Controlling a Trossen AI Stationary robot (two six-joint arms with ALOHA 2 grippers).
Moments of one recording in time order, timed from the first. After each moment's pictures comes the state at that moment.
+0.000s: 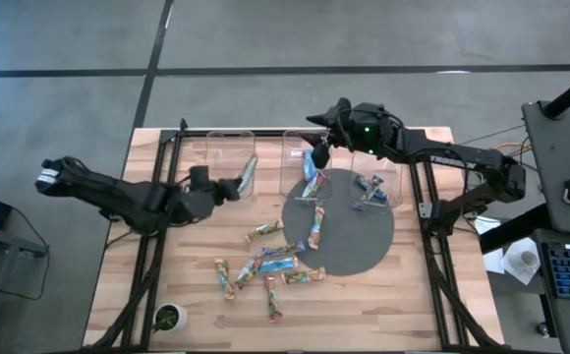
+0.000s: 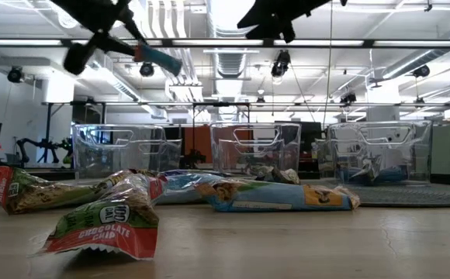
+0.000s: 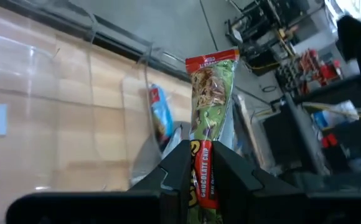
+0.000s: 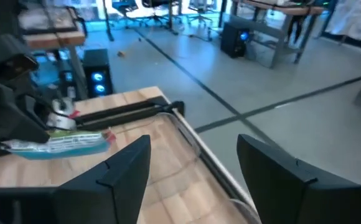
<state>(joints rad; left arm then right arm) -0.17 1.02 0.80 -0.34 -0.85 -1.43 -0.33 1.40 1.25 -0.09 0.13 0.03</state>
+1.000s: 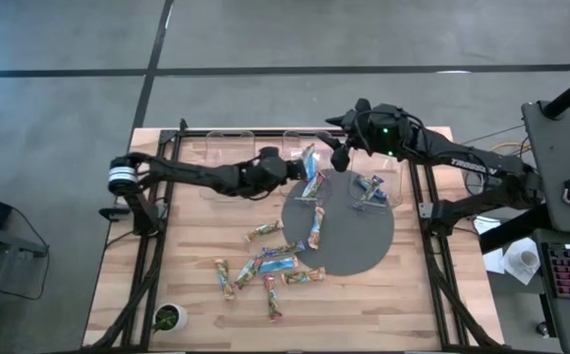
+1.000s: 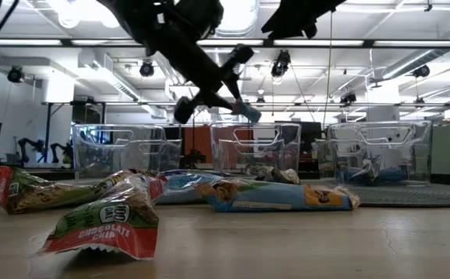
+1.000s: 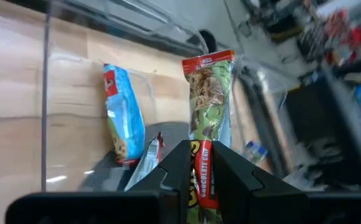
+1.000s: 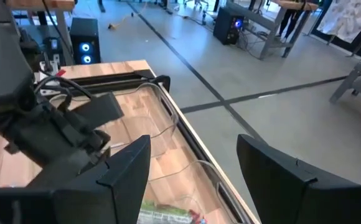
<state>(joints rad) 0.15 1.72 1.15 0.06 -0.49 -1.18 -0.35 1.24 1.17 -0.26 0.13 -0.08</state>
